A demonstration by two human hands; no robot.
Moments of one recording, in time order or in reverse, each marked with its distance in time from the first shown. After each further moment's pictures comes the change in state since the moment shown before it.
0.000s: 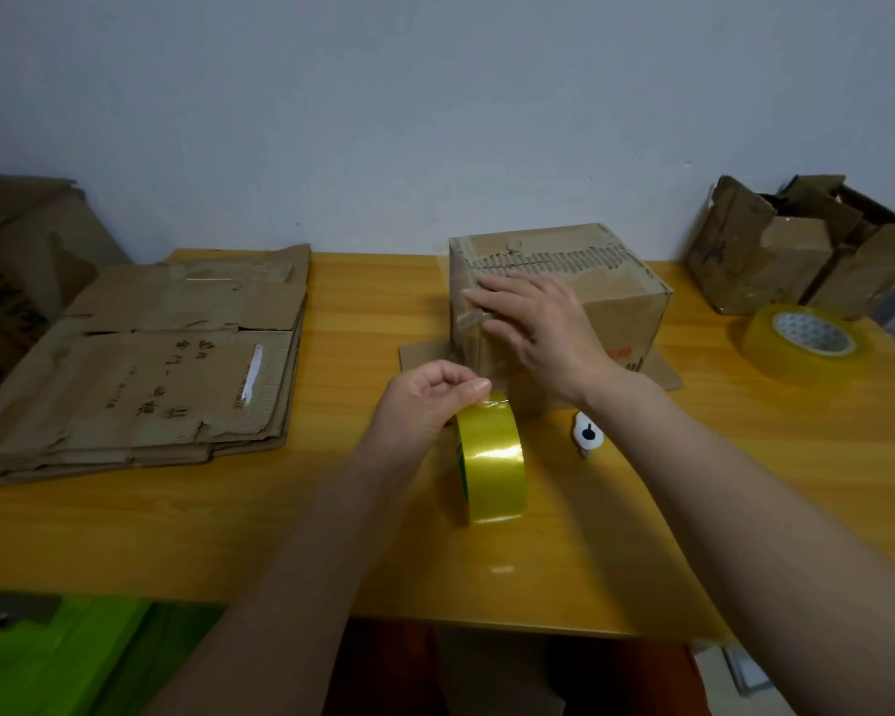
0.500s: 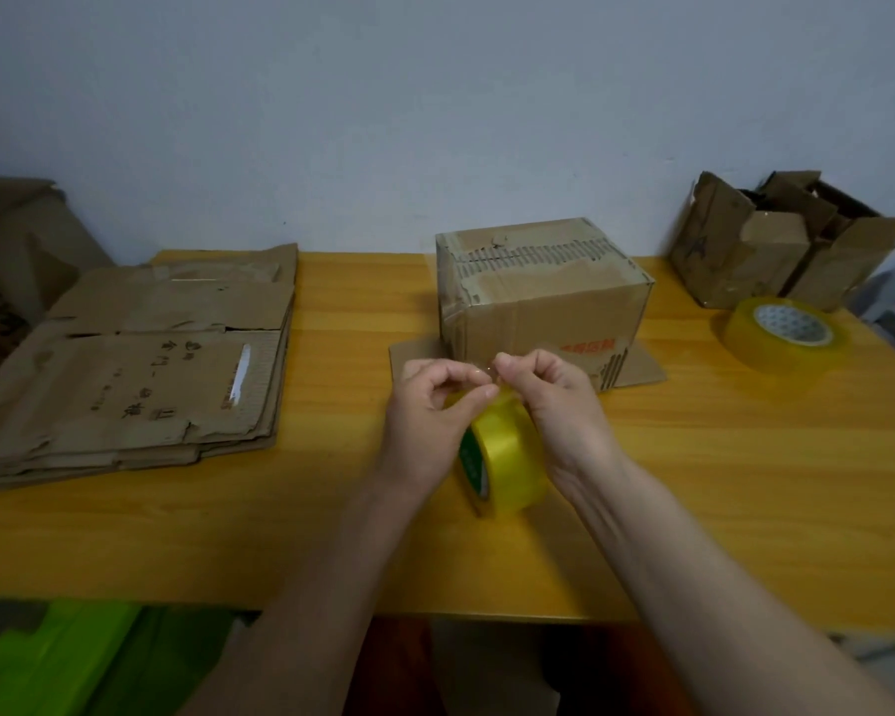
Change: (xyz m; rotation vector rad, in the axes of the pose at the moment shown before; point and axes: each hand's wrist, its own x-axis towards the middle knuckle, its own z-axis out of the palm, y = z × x) left_hand -0.017 -0.004 0.023 0.245 0.189 0.267; right_hand -0.065 -0.055 0.006 1.291 0.221 0.749
